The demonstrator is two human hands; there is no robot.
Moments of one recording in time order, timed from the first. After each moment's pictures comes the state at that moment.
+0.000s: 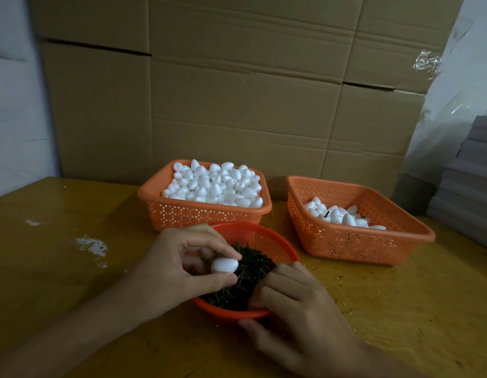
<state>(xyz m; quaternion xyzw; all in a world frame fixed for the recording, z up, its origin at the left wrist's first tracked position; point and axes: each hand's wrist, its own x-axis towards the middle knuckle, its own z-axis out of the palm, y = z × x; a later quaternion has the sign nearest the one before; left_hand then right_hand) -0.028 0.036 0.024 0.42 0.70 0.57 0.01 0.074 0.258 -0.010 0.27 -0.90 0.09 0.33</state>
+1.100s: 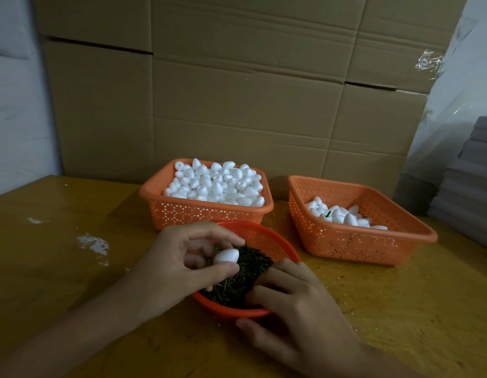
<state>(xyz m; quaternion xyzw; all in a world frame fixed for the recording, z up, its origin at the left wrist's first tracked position) -0.030 0.036 0.021 0.41 0.69 0.59 0.02 0.077 0.254 -0.007 0.21 -0.94 0.06 0.28</state>
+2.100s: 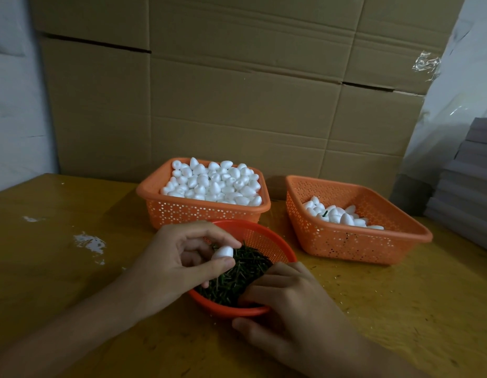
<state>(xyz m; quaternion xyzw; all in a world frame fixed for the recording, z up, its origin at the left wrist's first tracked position) -0.030 0.033 0.022 0.42 0.68 0.60 0.03 0.081 0.246 0.010 0.17 -0.97 0.07 0.17</state>
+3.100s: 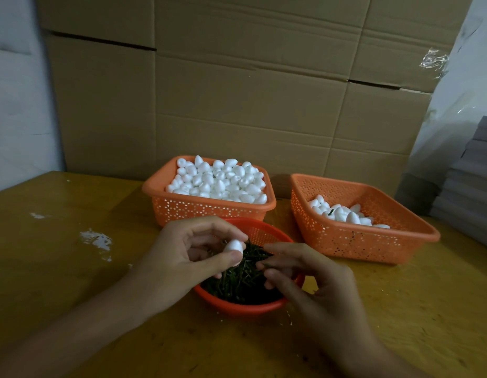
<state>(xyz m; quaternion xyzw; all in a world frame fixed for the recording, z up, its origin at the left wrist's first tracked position) -0.029 0.038 0.022 0.42 0.67 0.62 0.04 0.070 0.262 -0.008 0.14 -0.84 0.40 0.34</state>
